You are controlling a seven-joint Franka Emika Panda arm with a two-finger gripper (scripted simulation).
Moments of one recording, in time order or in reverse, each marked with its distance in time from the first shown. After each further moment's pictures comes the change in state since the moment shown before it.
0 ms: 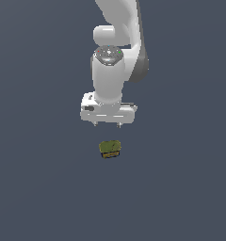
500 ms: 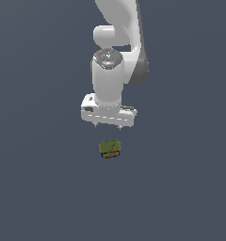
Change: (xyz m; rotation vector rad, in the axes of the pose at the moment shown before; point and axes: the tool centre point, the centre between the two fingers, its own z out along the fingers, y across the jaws) arm 0.004 -0.001 0.006 0.008 -0.002 0.105
